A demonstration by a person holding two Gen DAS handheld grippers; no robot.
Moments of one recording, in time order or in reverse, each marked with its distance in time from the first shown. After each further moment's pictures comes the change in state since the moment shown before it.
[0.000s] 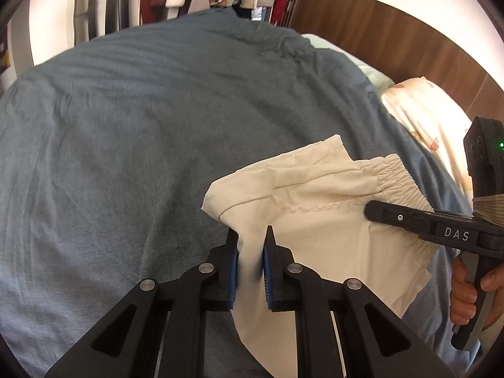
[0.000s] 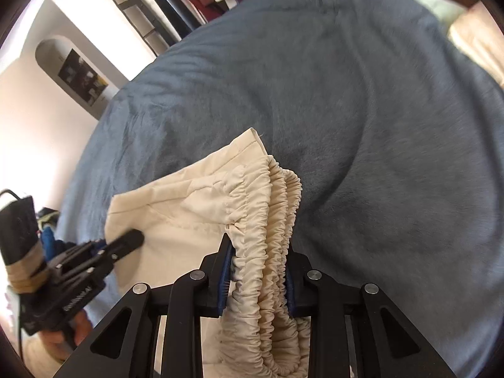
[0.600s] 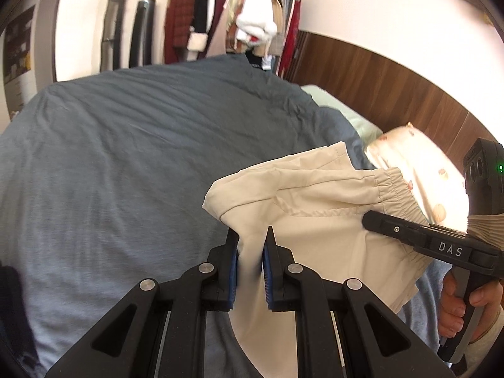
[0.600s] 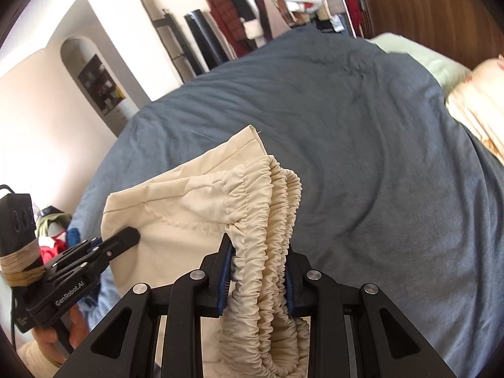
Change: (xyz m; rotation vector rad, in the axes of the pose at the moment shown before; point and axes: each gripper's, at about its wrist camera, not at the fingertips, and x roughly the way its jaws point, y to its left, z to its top) left arm -0.138 0.027 0.004 -0.056 -0.186 0.011; right arm -0.089 0.087 -0.006 -0.092 -0.160 0.013
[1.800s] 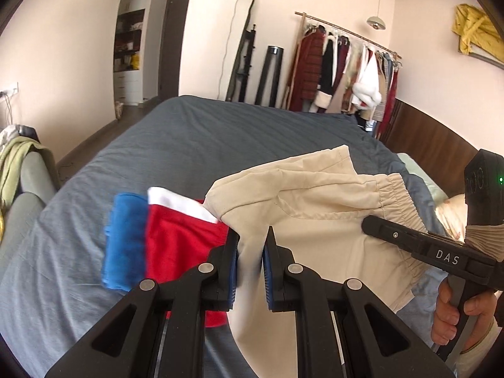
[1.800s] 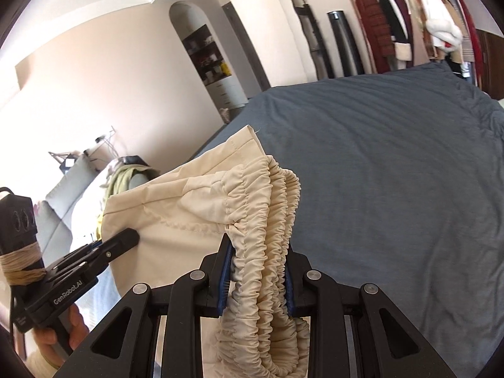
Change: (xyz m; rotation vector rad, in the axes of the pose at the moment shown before) left arm -0.305 0.245 -0.080 -0.214 -0.186 0.354; right arm 0.001 0.340 -0.058 -0.290 -0.003 0.342
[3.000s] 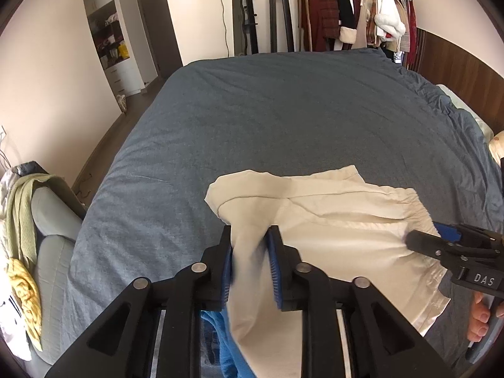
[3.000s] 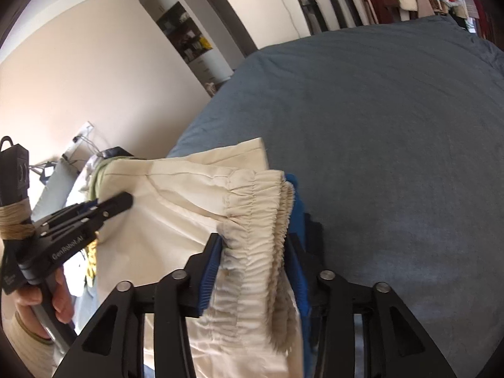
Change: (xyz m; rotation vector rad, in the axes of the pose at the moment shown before) left arm 0.155 0.131 0.051 0.252 0.233 0.122; right arm 0.177 0.033 -0.021 0.138 0.133 -0.045
